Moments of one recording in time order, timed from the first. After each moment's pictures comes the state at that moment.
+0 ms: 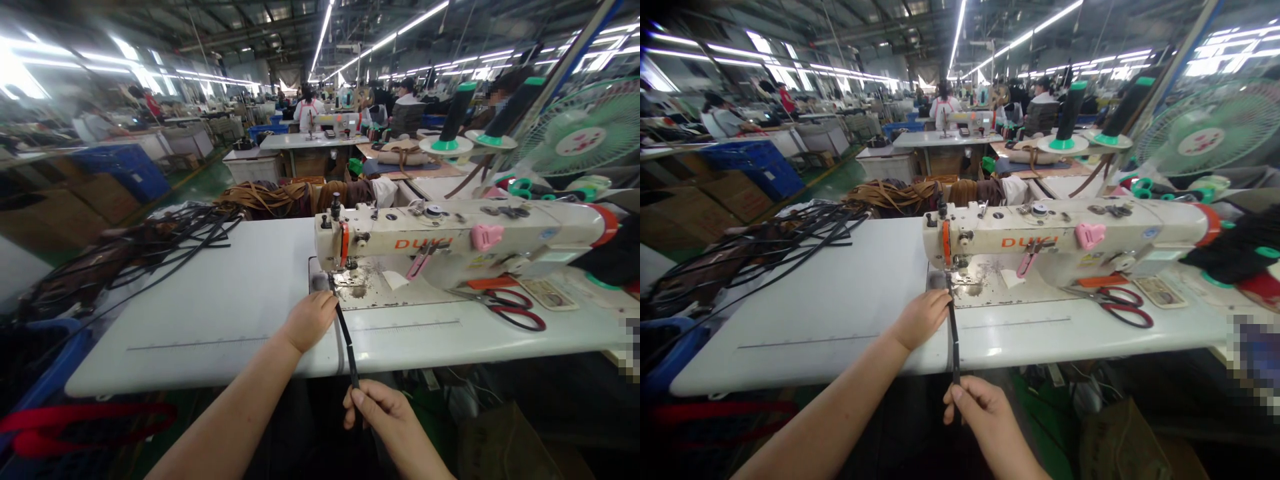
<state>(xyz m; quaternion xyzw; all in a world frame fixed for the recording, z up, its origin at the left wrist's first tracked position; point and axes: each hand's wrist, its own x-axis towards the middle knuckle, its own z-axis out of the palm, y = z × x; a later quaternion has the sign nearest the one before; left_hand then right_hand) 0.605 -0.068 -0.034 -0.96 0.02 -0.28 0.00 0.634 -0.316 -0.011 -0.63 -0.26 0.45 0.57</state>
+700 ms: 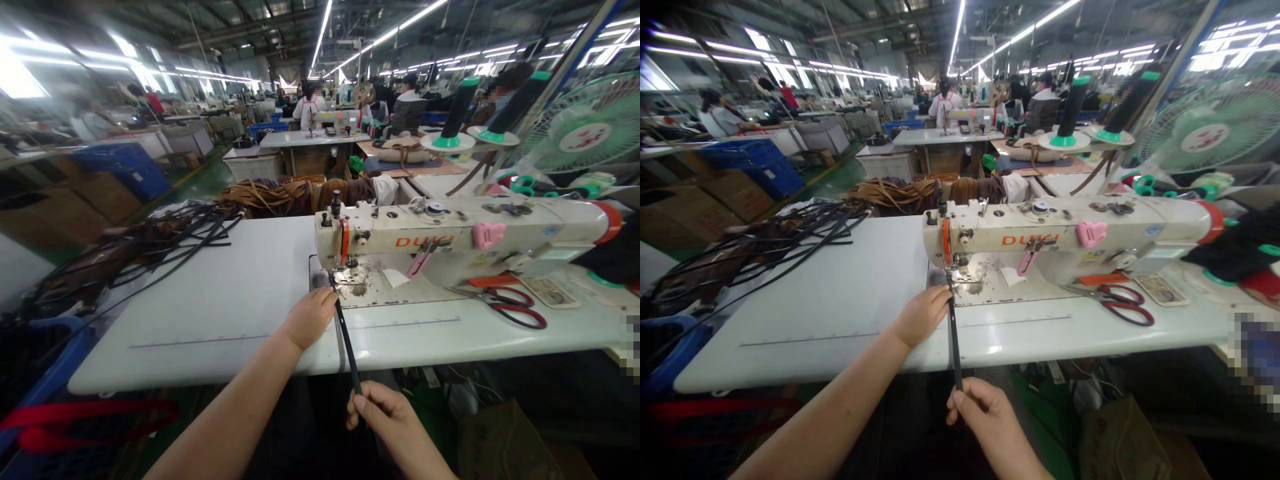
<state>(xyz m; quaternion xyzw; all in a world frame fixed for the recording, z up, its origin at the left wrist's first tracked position) 0.605 -0.066 -0.037 -0.97 0.01 -0.26 0.00 0.635 -0.322 -0.017 -0.63 -0.29 0.45 0.56</state>
